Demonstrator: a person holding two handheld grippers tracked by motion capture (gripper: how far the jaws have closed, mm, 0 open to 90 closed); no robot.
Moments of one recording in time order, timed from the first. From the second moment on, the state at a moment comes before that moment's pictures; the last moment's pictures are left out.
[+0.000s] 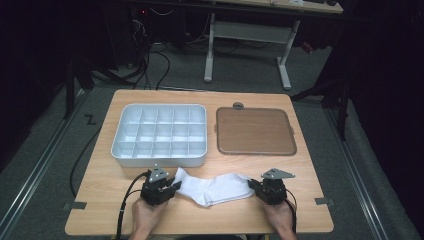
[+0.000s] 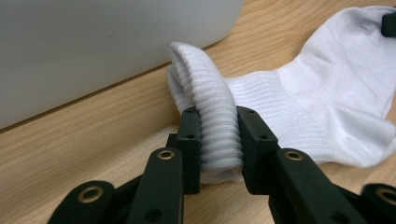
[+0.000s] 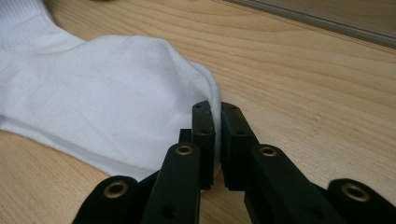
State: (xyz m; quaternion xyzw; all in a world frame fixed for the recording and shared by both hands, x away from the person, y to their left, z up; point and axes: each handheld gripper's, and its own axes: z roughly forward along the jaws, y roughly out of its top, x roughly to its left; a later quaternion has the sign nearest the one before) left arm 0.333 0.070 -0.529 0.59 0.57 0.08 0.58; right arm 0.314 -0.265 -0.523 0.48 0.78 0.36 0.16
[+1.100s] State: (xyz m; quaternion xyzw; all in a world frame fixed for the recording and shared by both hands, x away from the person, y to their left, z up) left arm 0.339 0.083 -0.532 0.57 0.60 0.10 0.55; right arm 0.315 -0.271 -0.522 0.51 0.76 0.36 0.19
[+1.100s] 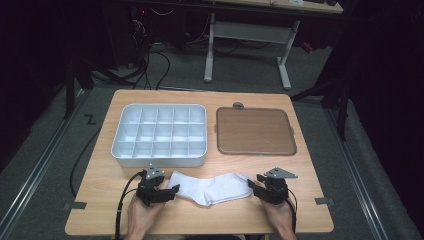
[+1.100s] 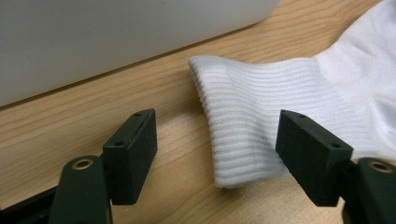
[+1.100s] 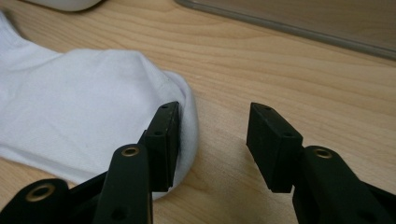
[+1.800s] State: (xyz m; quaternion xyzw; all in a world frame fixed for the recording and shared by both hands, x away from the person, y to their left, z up) left arm 0.341 0.075 -0.525 0.56 0.63 0.09 0.52; right arm 0.305 -0.205 -0.500 0.40 0.81 0.39 0.17
